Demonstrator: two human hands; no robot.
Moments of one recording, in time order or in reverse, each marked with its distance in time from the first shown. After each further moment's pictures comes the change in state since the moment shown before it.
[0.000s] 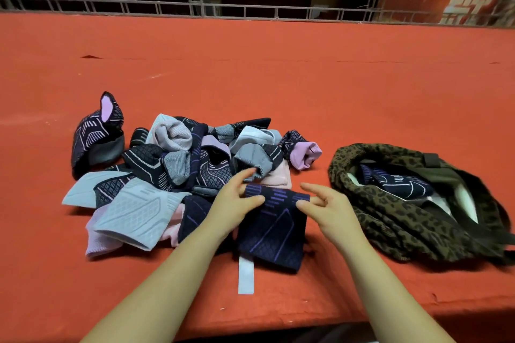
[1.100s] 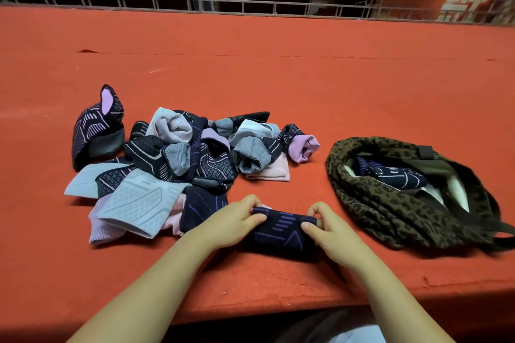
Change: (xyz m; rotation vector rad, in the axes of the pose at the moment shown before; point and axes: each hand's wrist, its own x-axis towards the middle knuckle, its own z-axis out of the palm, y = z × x) left_hand -0.030 -0.008 -0.007 0.813 -0.334 0.054; right_hand -0.026 0.049 -0.014 -0.373 -0.219 -0.032
